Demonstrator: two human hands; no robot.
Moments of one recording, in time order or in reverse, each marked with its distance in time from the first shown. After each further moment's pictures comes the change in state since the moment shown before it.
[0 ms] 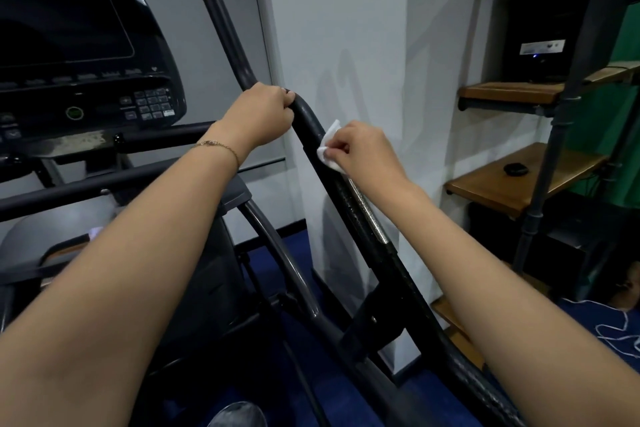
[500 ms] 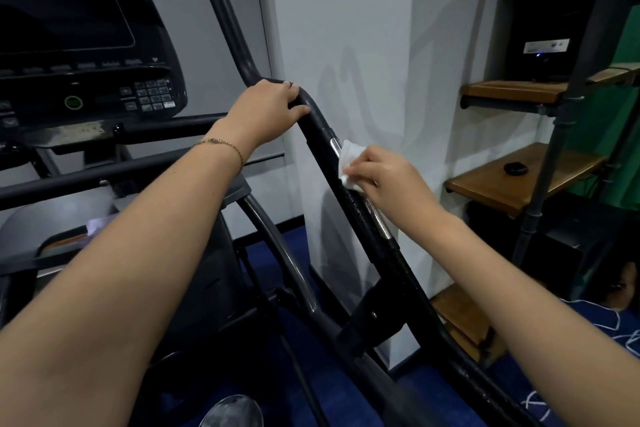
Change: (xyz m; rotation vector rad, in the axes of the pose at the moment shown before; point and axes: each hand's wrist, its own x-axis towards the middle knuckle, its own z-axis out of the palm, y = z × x) left_hand -0.003 -0.004 0.006 0.057 -0.006 0.050; right_hand -0.045 0.019 -0.011 -0.092 -0.033 -0.197
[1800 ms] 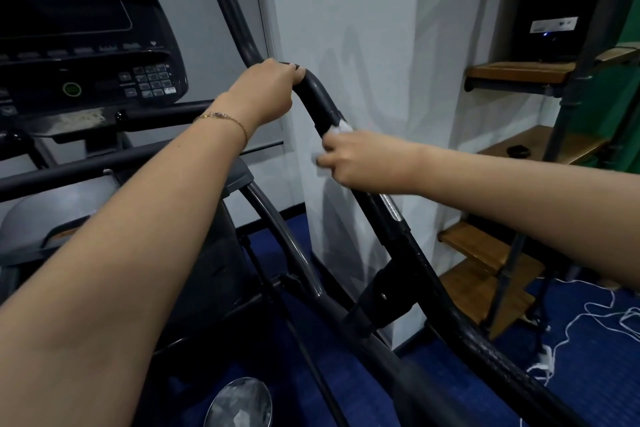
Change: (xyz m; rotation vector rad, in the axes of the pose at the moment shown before) left_hand 0.004 -0.013 0.001 0.113 -0.008 0.072; right_hand 0.048 -0.007 0.007 -0.892 -0.305 -1.106
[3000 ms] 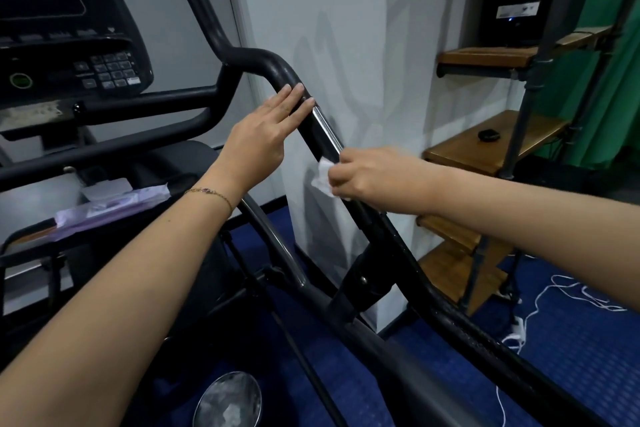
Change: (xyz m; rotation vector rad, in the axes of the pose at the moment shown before) left_hand -0.051 0.025 0.078 -0.161 0.420 0.349; right_hand -0.051 -0.043 -0.012 0.428 -0.067 0.296
